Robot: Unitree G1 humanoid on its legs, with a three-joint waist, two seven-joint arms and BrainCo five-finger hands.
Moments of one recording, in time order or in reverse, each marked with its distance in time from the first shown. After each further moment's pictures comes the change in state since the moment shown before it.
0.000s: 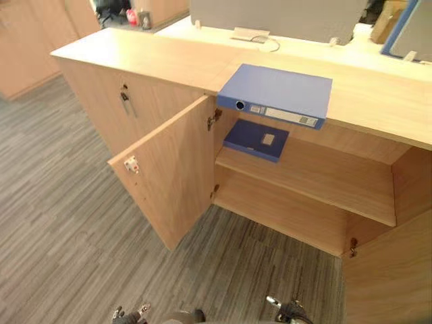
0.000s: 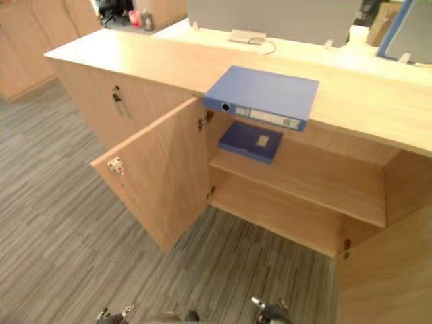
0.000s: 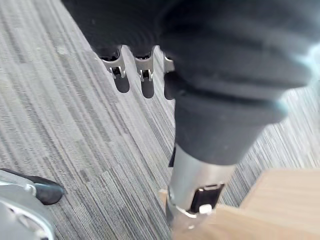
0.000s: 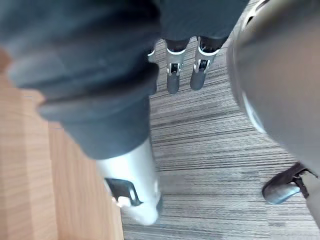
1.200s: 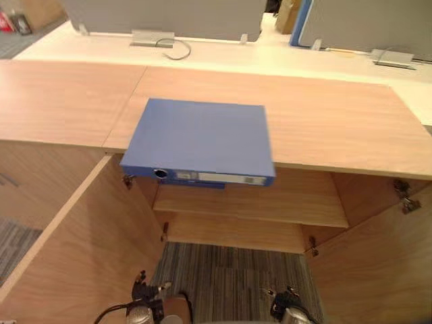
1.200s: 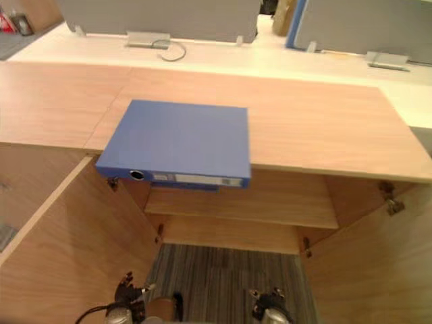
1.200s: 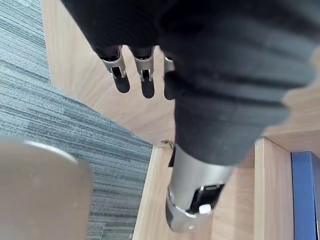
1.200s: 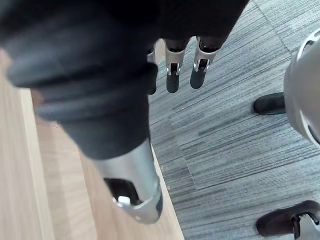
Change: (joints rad) left arm -0.060 0.012 -0.161 -0.056 0.191 -0.003 -0.027; right arm -0.080 0.015 0.075 0.015 -0.030 -0.007 -0.033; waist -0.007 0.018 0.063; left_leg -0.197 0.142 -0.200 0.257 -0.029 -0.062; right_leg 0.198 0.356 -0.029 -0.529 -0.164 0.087
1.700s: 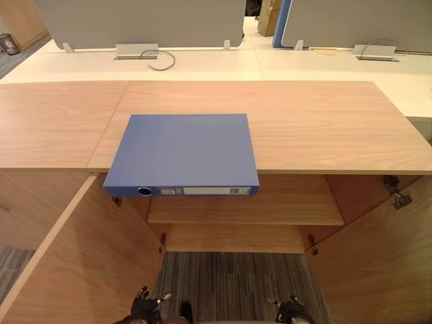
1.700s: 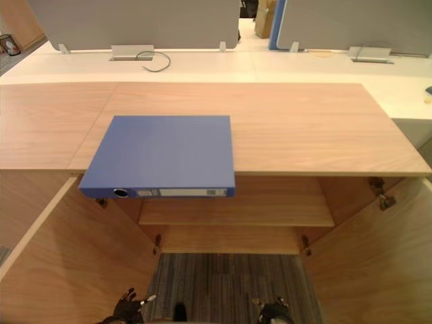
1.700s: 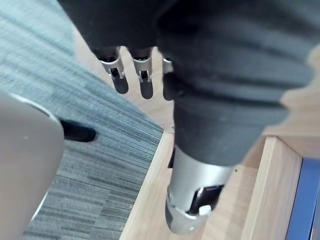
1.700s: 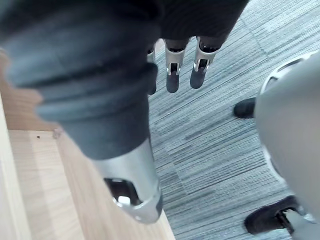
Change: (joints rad) left arm 0.034 0.023 -0.034 0.080 -0.373 0.023 -0.181; right arm 0.073 -0.041 -0.014 0.037 -0.001 0.020 0.066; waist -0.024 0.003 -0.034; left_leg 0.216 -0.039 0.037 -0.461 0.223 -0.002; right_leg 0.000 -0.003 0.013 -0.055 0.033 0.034
